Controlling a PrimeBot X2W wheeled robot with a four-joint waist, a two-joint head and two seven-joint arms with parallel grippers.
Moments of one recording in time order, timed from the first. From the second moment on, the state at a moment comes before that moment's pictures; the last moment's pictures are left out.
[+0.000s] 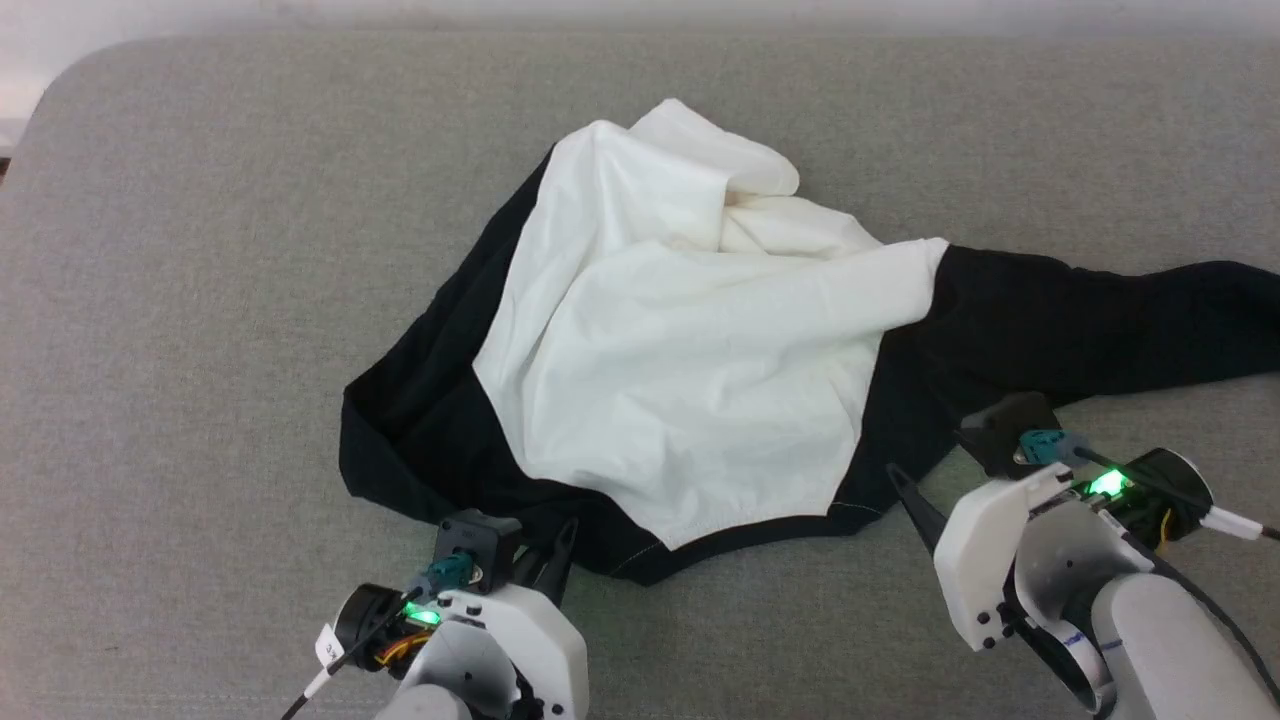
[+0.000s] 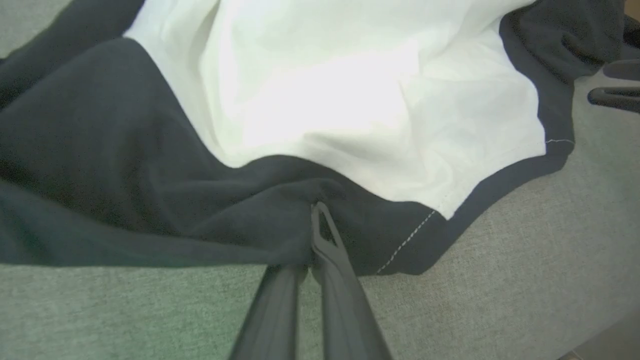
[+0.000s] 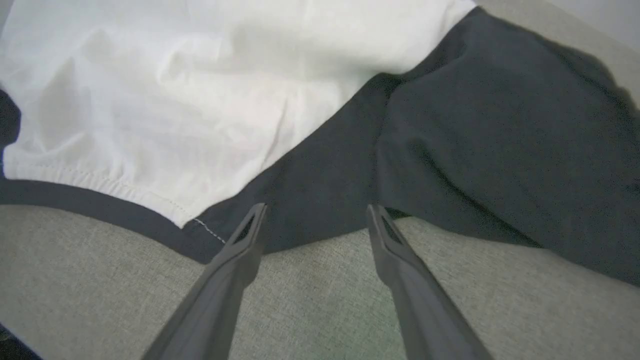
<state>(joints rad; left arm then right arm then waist) -0.11 0.17 -0.41 0.16 -0.31 0.05 0.13 -0.19 -0.25 0.25 0.06 0.15 0.13 0.46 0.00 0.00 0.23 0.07</state>
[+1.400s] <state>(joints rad) -0.20 0.15 -0.33 0.04 -0.48 -0.01 0.01 -0.36 -0.12 0.02 0.22 0.42 0.13 0.40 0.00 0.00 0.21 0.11</state>
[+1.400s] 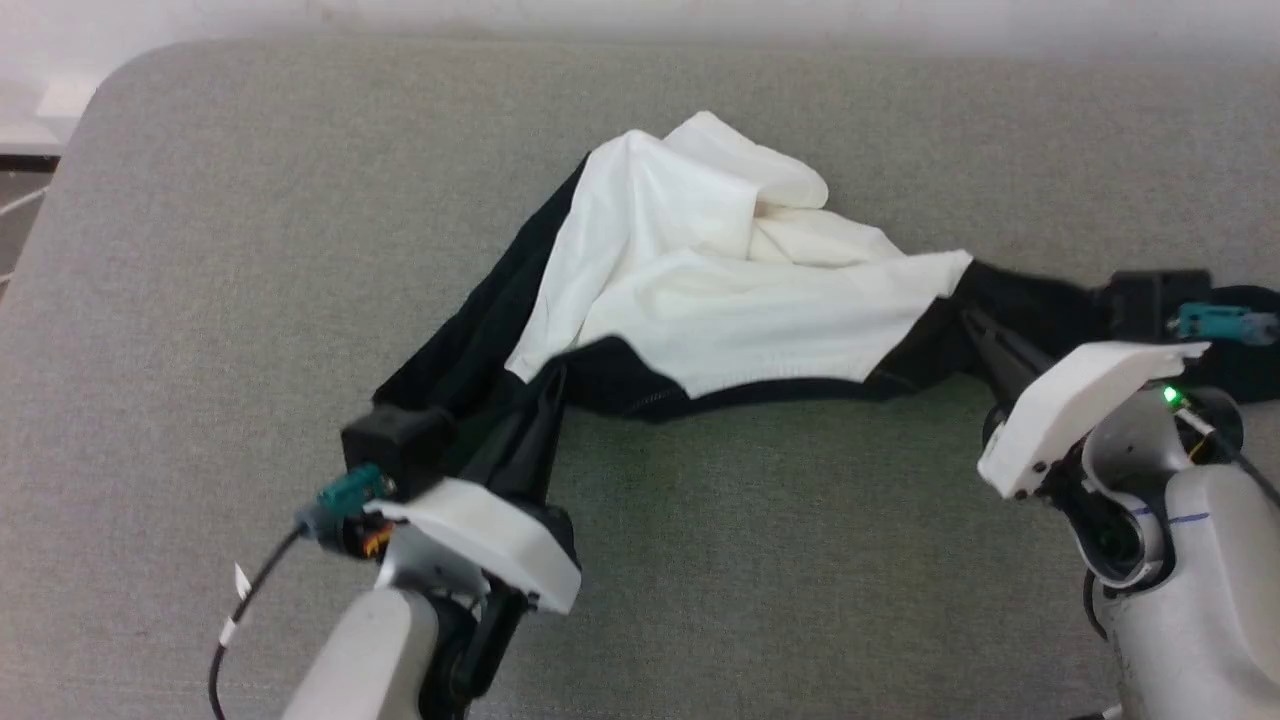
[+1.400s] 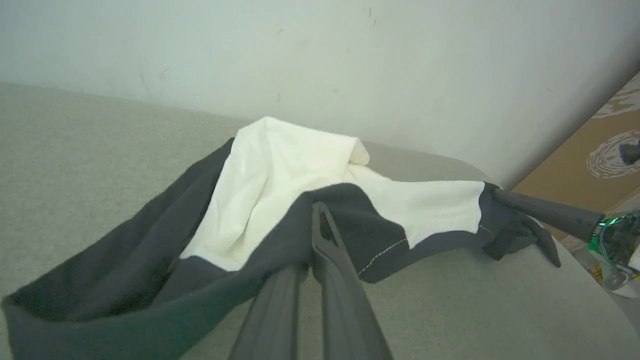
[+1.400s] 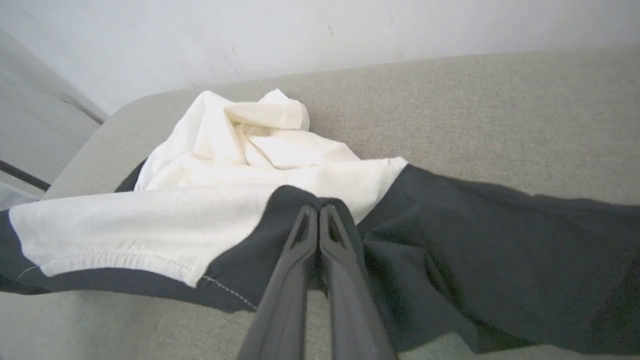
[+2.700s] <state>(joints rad) -1.06 0.30 -0.37 0.32 -0.42 -0.11 0.25 -1.07 -0.11 0.05 0.35 0.25 0.13 0.37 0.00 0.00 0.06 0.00</state>
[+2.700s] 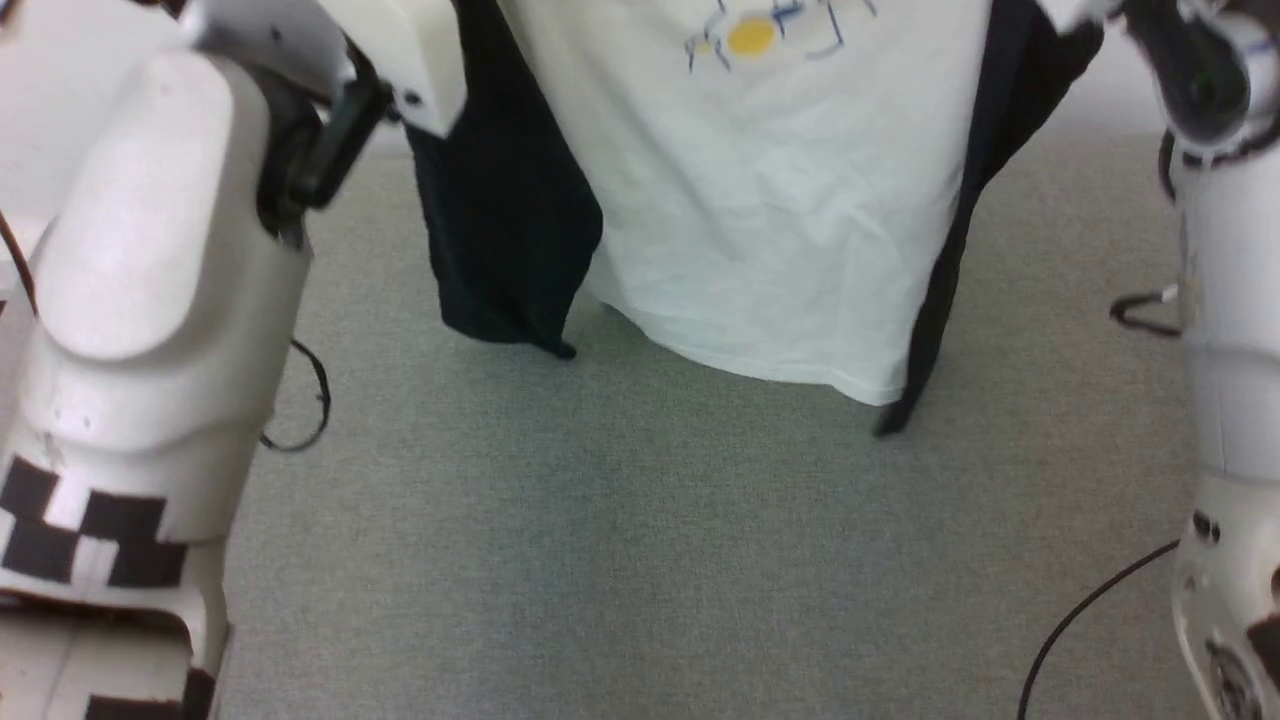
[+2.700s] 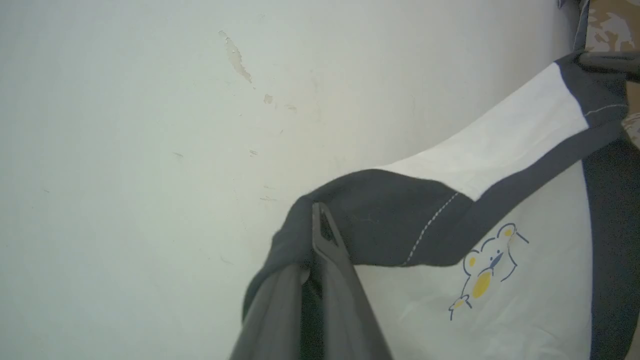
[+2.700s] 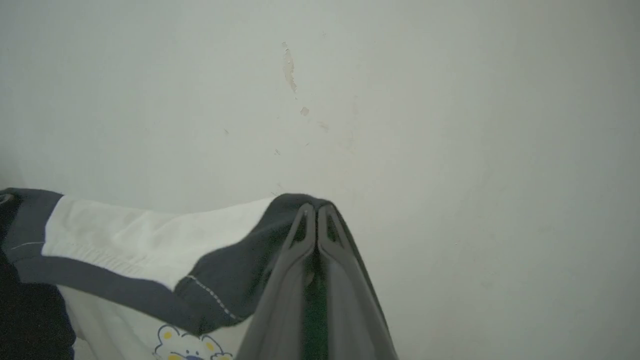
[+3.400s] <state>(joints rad) -1.52 0.24 -0.30 0.60 -0.37 -0.01 0.04 -1.59 -0.05 -0.04 0.75 -0.02 0.13 0.14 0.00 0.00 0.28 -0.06</state>
